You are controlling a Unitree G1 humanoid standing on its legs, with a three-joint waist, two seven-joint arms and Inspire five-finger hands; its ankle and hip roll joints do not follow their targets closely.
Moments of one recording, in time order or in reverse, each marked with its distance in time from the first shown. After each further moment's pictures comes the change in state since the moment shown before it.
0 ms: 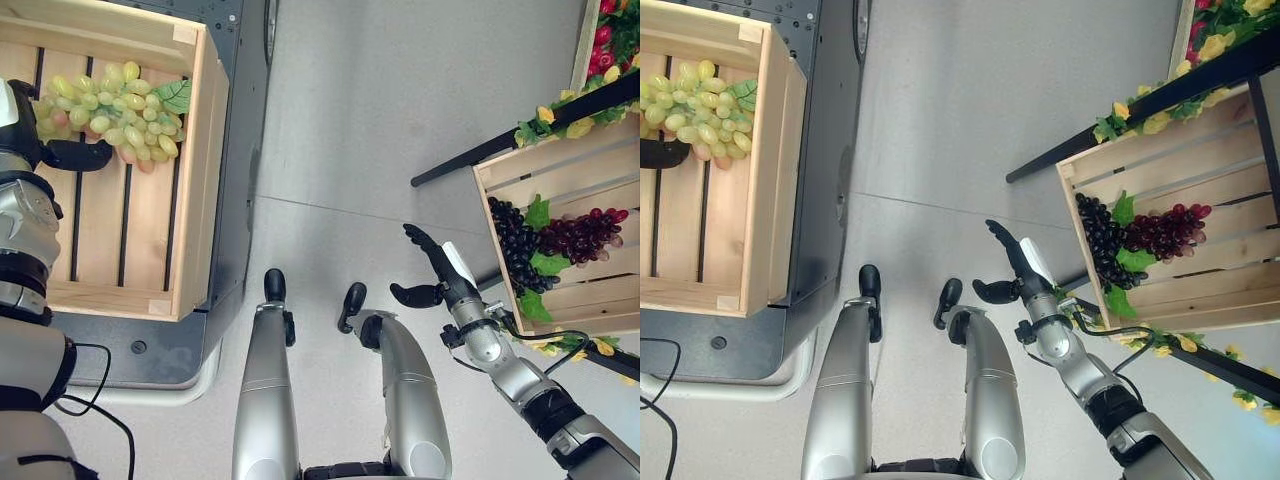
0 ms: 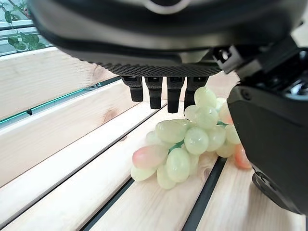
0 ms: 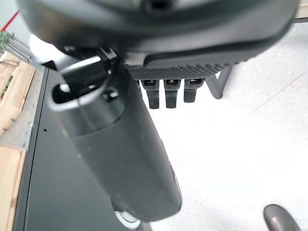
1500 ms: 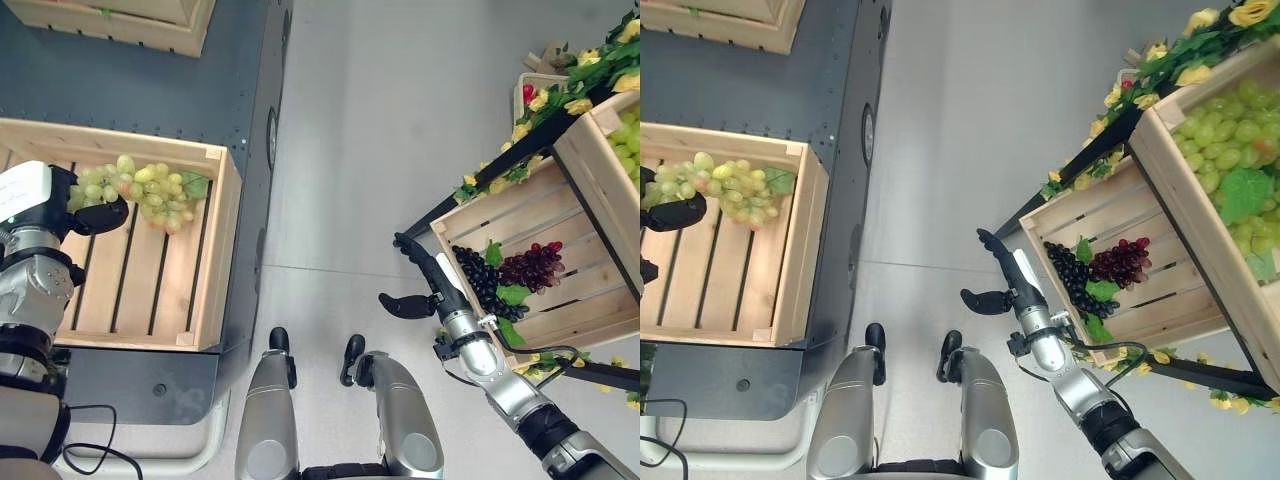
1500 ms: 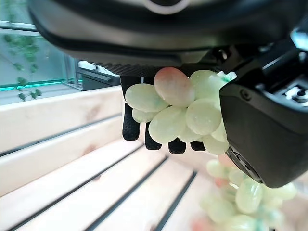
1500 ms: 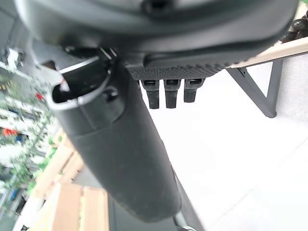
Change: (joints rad) left arm 0.449 0.006 0.290 -0.175 -0.164 -0.210 0.018; right arm 0.093 0.045 -0.011 -0.053 0.039 -0.040 0.030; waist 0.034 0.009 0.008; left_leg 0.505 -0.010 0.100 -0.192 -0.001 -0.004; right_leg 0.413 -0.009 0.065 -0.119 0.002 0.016
